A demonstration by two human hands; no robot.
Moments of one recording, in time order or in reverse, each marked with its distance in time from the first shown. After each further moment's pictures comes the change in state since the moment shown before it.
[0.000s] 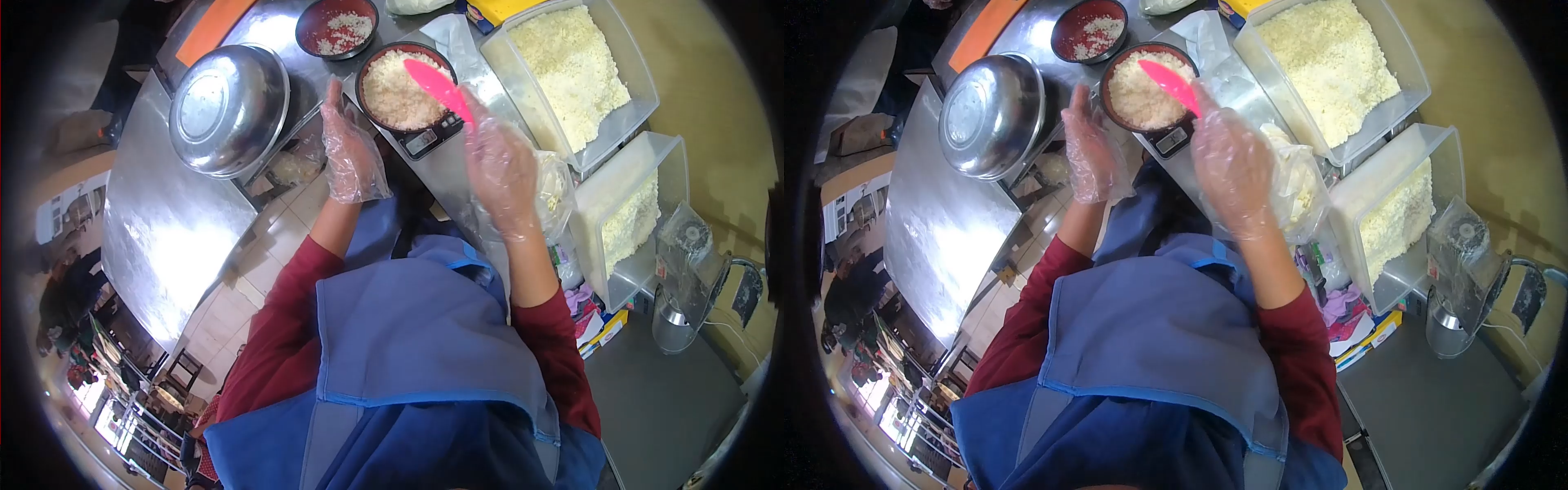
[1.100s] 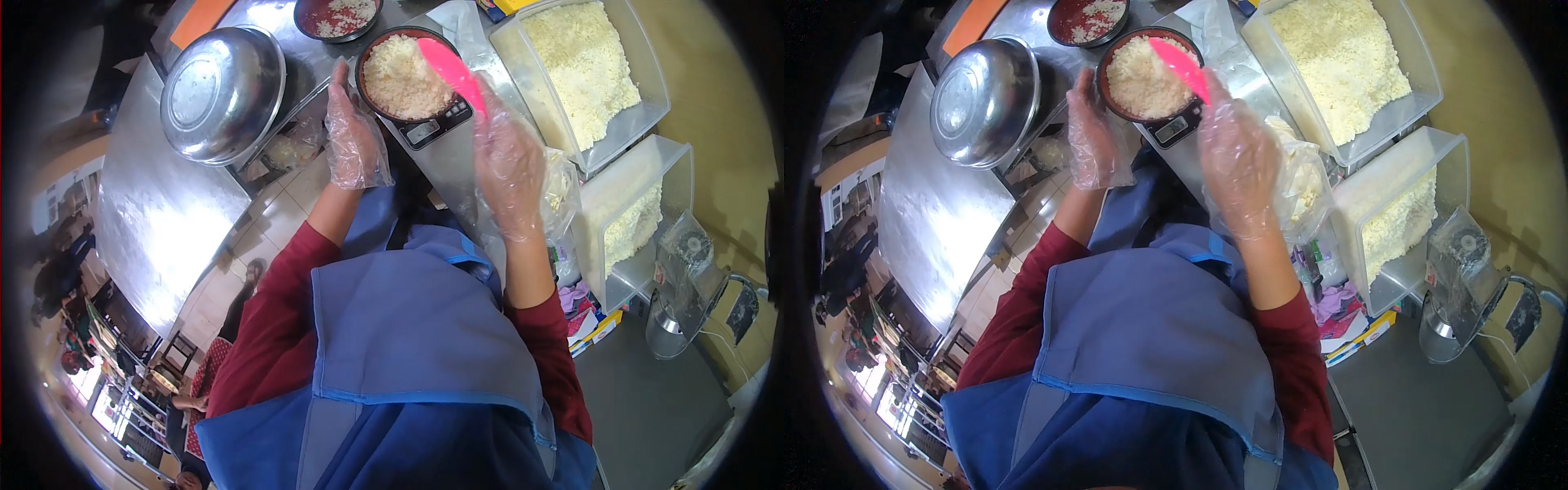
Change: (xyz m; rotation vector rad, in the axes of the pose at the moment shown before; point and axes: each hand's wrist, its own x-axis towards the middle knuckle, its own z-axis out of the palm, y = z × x) left_hand 0.008 -0.027 -0.006 -0.043 0.014 0.020; right_hand 0.004 0.004 0.005 0.075 0.011 0.070
